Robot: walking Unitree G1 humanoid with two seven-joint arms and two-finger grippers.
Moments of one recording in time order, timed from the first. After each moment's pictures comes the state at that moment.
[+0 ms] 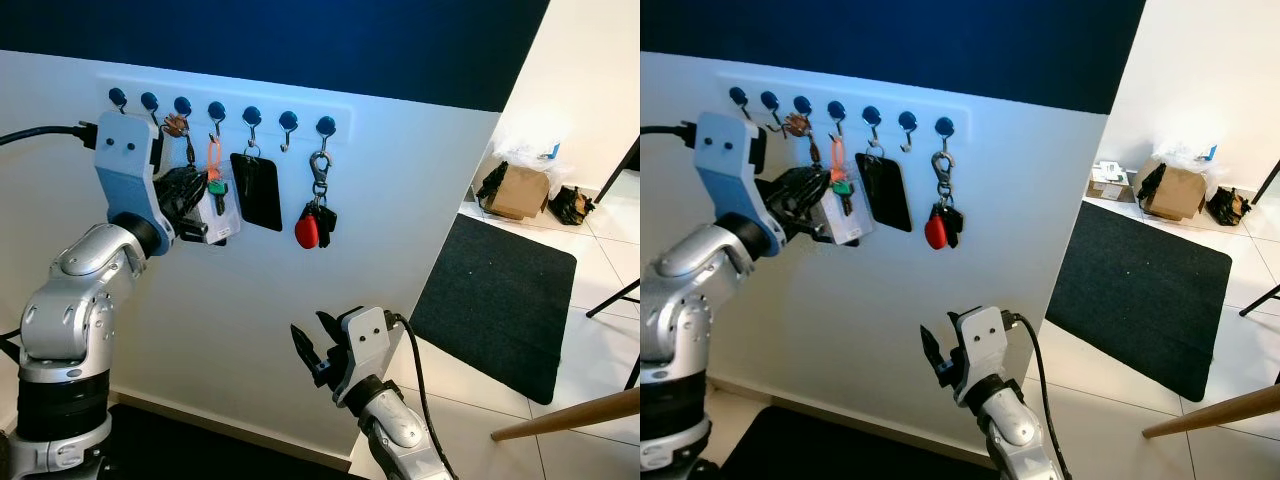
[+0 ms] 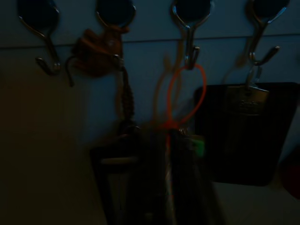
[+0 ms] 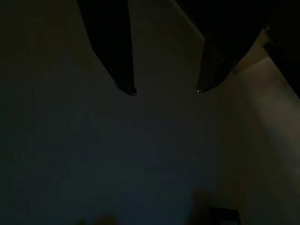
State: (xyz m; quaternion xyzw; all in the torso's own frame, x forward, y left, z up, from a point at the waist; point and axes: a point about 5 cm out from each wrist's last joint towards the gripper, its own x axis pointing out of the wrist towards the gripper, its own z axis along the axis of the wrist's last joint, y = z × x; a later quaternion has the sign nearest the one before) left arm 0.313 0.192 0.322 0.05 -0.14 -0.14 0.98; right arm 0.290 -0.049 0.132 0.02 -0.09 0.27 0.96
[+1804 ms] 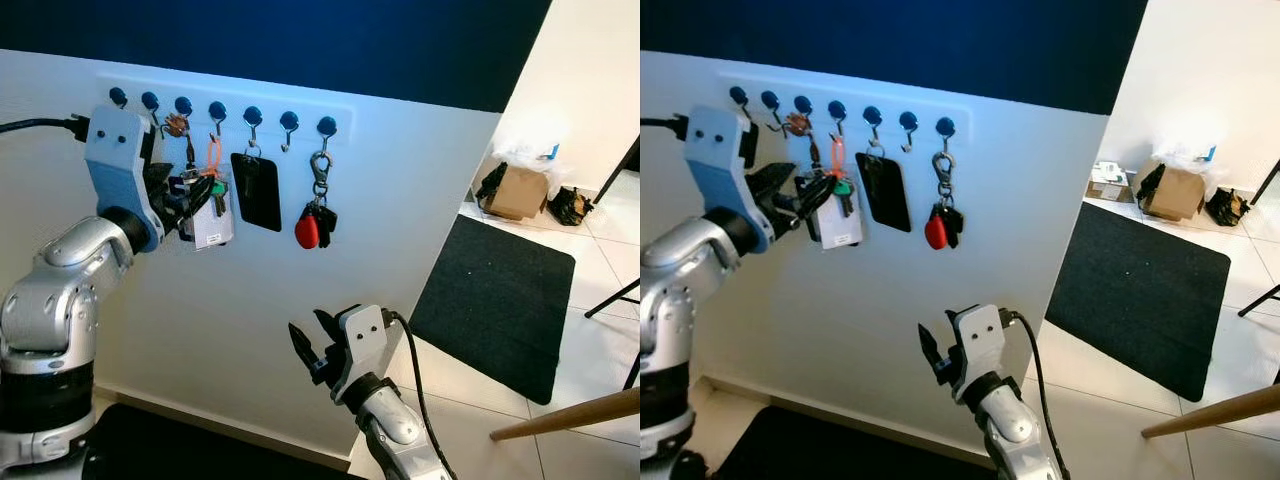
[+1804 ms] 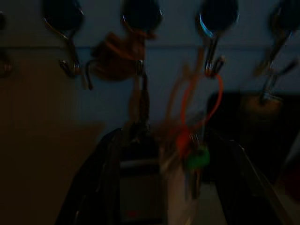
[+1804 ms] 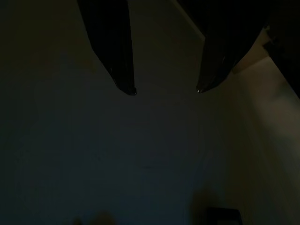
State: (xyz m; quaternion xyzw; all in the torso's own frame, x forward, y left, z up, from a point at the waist) left arm 0.315 0.205 0.331 0.02 -0.13 -0.15 0.98; right arm 0.293 -0.047 0.132 0.02 -0.09 0.28 0.96
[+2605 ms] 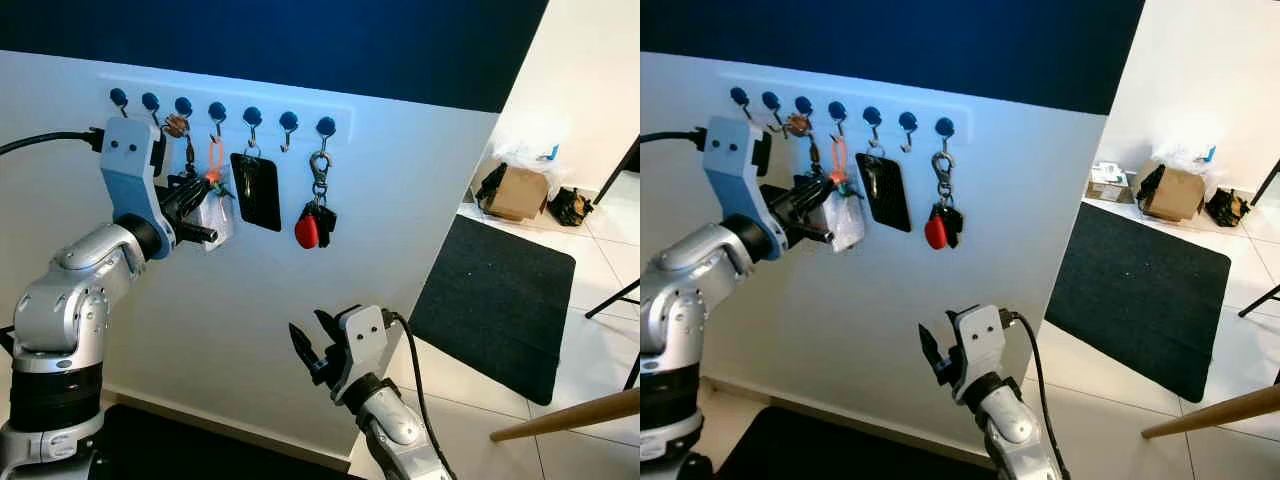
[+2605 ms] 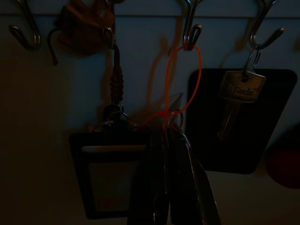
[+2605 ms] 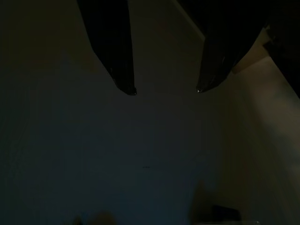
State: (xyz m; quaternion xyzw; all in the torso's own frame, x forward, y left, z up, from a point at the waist) left arm 0.319 0.197 0.319 0.03 -0.11 -0.17 0.98; right arm 0.292 -0.047 0.131 0.02 -0.09 0.27 0.96
